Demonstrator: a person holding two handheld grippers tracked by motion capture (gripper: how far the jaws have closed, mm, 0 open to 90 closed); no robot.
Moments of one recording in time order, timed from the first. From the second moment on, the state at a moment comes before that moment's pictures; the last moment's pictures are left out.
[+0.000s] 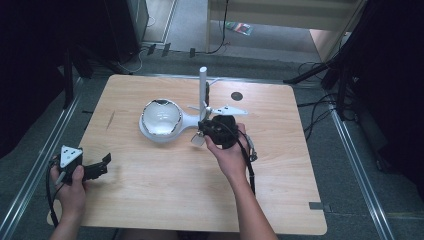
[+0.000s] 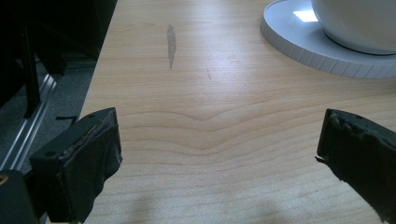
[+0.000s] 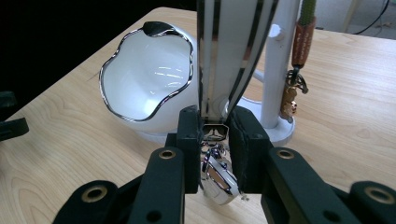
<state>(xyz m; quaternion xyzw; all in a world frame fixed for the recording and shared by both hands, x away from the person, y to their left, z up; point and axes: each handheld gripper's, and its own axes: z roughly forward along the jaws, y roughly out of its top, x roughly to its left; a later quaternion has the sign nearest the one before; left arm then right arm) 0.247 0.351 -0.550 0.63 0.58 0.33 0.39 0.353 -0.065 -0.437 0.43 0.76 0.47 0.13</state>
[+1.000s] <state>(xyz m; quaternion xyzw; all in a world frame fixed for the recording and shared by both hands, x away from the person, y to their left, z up) 0.247 0.351 -0.550 0.63 0.58 0.33 0.39 0.396 -0.066 -0.451 0.44 0.76 0.47 0.06</state>
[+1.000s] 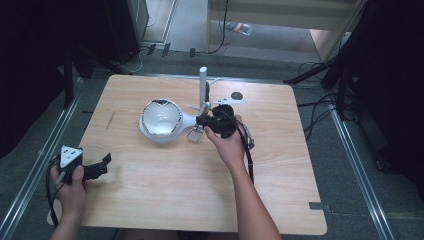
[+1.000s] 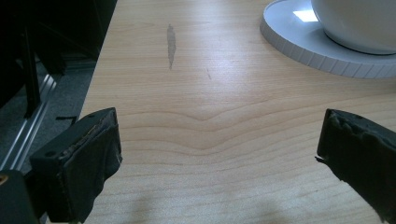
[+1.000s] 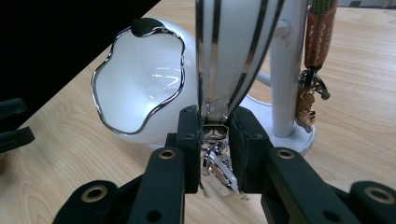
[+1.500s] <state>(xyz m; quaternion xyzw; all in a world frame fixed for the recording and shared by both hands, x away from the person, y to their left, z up) 0.247 0.351 -0.550 0.63 0.58 0.33 0.39 0.405 -0.069 -0.452 0.44 0.76 0.48 0.04</state>
